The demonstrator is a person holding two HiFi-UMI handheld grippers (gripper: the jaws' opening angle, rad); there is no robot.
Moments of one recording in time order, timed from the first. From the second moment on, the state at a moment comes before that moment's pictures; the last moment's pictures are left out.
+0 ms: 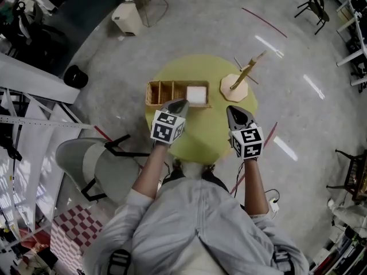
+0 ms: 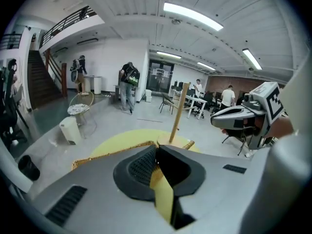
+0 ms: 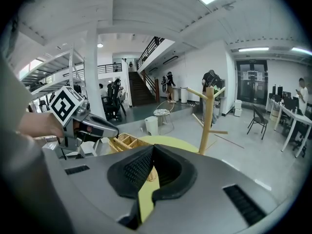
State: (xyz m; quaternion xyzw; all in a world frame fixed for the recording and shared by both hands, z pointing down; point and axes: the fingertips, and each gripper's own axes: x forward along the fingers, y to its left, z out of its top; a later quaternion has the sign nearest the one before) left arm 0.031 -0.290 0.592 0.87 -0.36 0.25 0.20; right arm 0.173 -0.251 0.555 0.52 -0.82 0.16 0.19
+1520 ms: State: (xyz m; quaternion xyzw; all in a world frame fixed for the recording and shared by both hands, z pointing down) left arm 0.054 -0.439 0.723 0.85 -0.33 0.34 0.23; right arm 0.167 -0.317 0.577 0.53 -0.80 0.16 0.23
